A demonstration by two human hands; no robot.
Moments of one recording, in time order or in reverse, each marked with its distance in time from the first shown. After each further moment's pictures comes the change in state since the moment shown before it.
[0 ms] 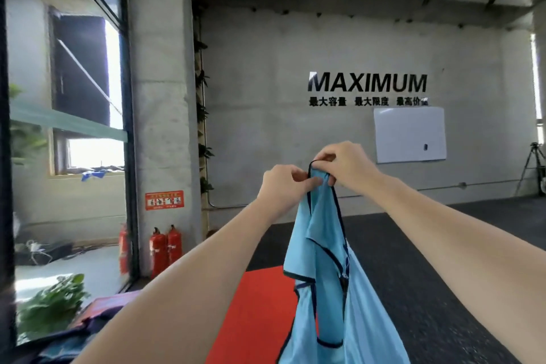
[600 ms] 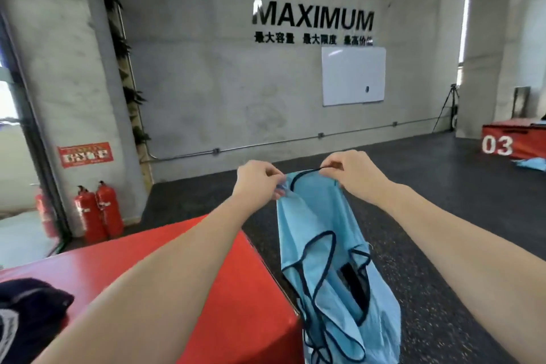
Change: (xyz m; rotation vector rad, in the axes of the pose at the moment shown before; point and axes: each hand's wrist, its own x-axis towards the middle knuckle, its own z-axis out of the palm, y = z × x) left_hand -0.005 -0.043 0.185 -0.159 -0.212 -0.156; right_hand -0.125 0.198 -0.011 -0.132 -0.124 0.296
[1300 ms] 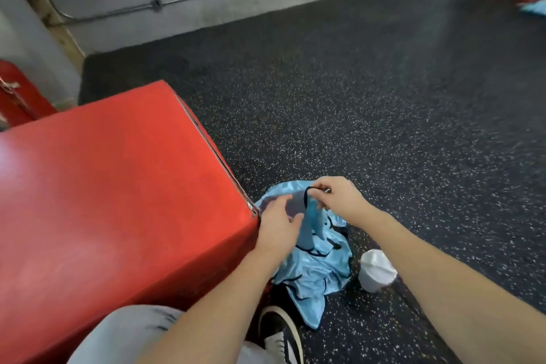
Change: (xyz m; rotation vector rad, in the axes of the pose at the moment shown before) left_hand -0.115 -0.250 0.305 0.116 -0.344 -0.344; right_hand -0.163 0.248 0.263 0.259 -0.423 0.515
